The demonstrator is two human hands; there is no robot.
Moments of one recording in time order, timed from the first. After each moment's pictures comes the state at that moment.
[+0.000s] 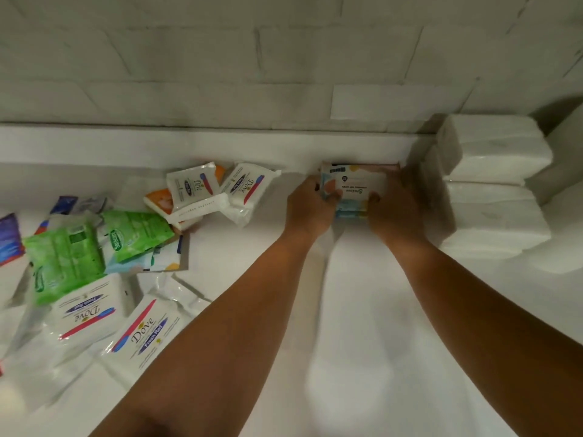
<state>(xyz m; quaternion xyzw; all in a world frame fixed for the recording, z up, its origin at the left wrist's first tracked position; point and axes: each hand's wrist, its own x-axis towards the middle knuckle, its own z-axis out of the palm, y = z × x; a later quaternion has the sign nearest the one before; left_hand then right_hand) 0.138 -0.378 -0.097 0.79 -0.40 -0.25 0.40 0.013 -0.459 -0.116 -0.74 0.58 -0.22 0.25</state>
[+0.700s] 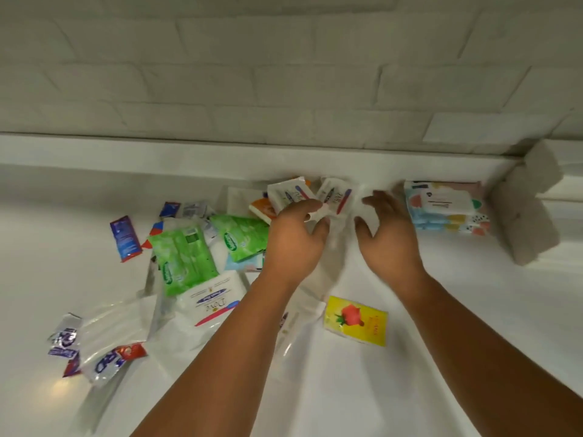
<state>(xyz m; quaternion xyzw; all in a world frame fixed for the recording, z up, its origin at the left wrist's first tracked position) 0.260 -0.204 -0.045 0.78 -0.41 -0.15 0.45 0.130 -0.312 -0.077 -0.83 0.41 -0.32 0.20</state>
